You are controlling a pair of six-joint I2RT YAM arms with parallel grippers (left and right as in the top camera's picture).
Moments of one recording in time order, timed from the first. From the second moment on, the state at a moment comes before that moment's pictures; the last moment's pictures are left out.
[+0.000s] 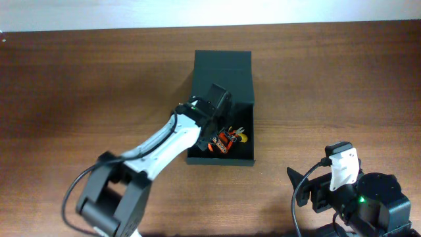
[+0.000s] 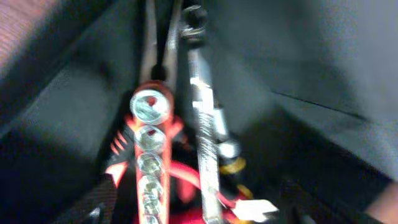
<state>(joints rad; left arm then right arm) -0.60 1.79 1.24 -0.62 -0.02 -1.31 0.34 0.49 0.93 -1.05 -0.05 0.08</state>
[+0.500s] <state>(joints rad) -0.56 1.21 1.25 -0.80 -0.03 -0.89 0.34 0.49 0.93 -1.05 -0.05 0.08</state>
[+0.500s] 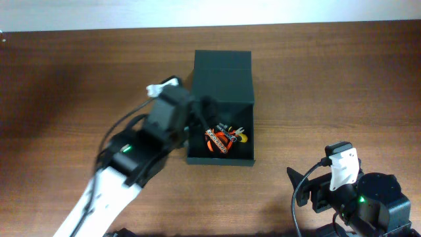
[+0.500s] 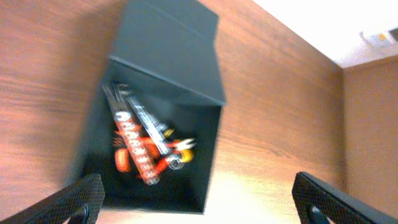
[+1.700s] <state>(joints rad) -0.13 1.09 1.25 -1.03 -0.15 -0.38 0.34 0.49 0.93 -1.05 -0.05 0.08</state>
